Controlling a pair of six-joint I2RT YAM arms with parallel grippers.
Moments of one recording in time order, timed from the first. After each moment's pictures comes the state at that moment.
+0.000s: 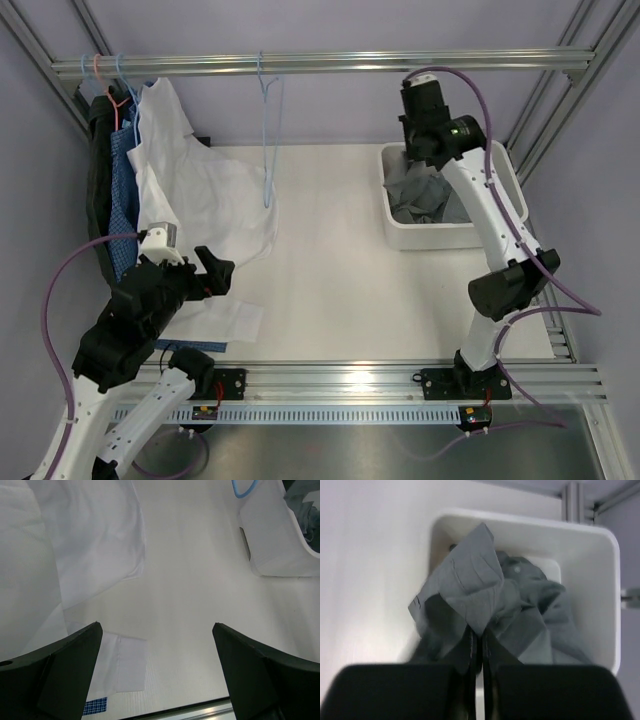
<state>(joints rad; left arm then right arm) -0.46 0.44 0.93 -0.87 -0.18 -0.44 0.46 1.86 2.20 -1.05 0.43 0.06</state>
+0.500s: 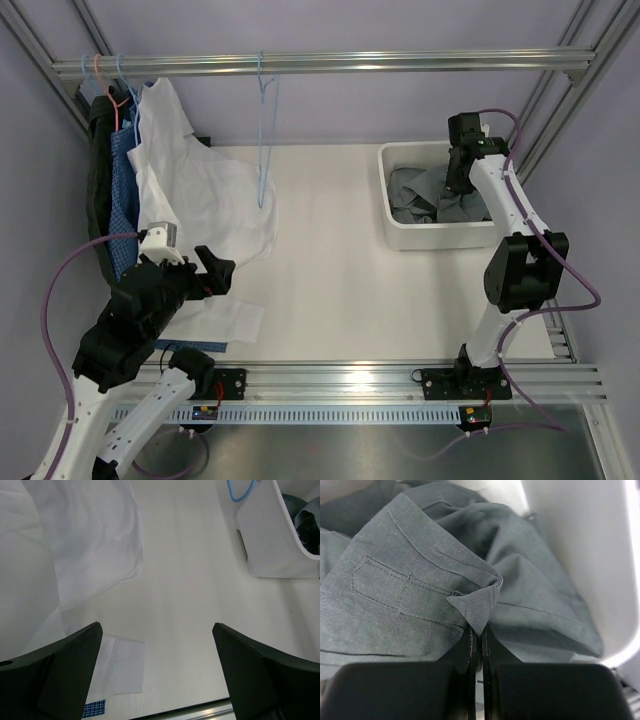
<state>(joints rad) -0.46 0.44 0.93 -0.86 -0.17 -0.44 0.09 1.82 1.74 -0.94 0.39 0.24</state>
